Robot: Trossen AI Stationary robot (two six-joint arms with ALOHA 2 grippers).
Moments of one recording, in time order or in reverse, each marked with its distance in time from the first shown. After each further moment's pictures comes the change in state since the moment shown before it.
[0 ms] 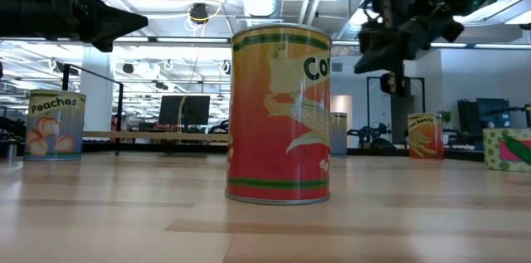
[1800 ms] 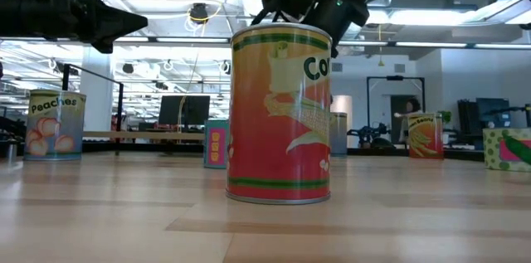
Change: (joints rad) left arm 0.000 0.000 0.004 -0.017 0.009 -0.025; right arm 0.429 0.717 0.652 -0.248 0.671 -0.060
